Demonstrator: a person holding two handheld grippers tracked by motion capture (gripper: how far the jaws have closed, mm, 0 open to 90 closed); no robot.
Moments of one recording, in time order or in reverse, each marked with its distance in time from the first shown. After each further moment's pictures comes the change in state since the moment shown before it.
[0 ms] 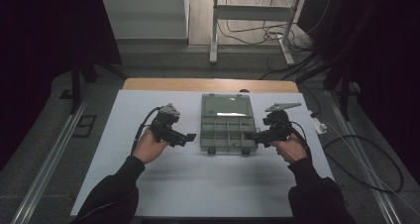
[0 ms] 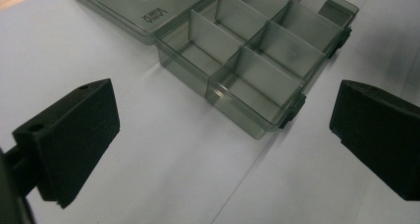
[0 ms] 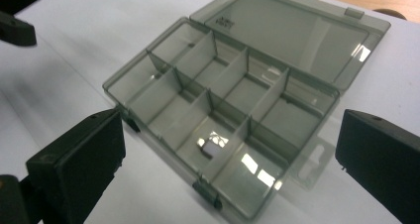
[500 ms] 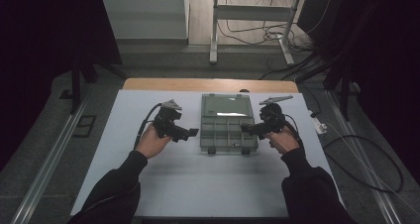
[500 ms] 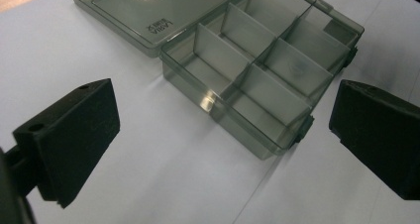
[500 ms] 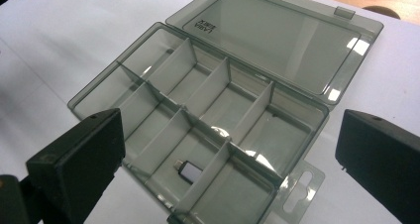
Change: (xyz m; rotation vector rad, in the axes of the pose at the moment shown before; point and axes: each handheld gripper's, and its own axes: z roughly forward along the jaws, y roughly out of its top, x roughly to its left) left arm 0.010 0.009 0.011 -0.016 -0.021 -0.049; right arm -0.014 0.015 0.027 0.046 -0.039 0.024
